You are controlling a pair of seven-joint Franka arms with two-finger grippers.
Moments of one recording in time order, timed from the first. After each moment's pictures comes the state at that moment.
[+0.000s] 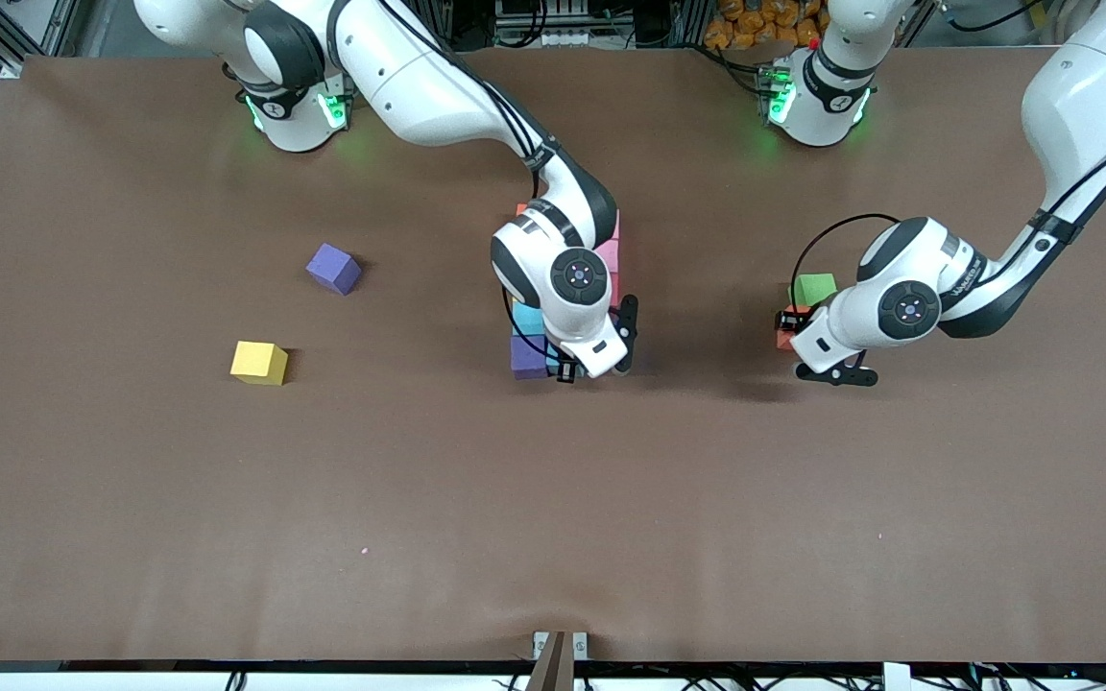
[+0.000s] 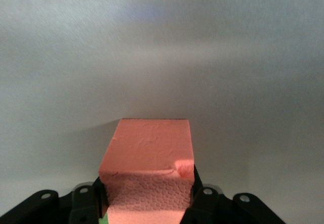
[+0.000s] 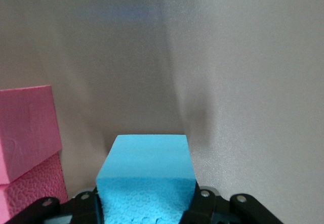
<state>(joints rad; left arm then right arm) 0.81 0.73 -1.05 -2.09 0.66 2.07 -0.56 0.94 1.02 -0.23 -1.08 0.23 2.01 -0.72</state>
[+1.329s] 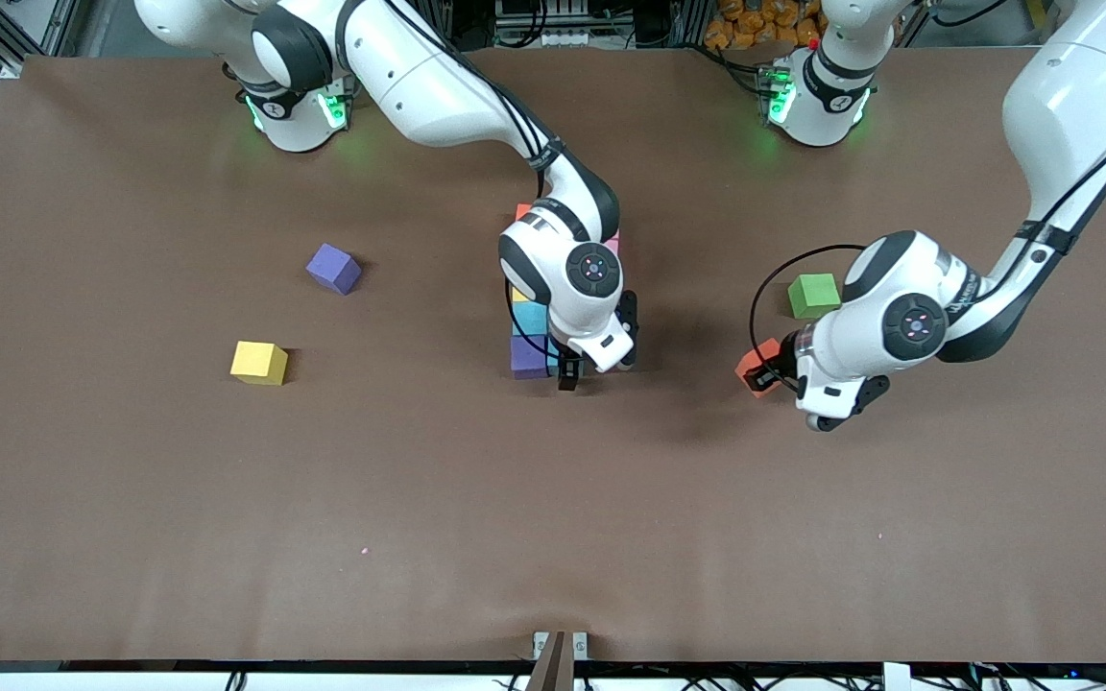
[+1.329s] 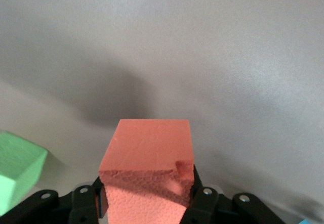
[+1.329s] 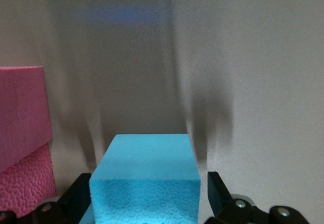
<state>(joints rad) 0.58 0.74 -1.01 -1.84 0.51 2.08 -1.26 0.96 1.04 -0.23 -1.07 0.15 2.01 -0.76</state>
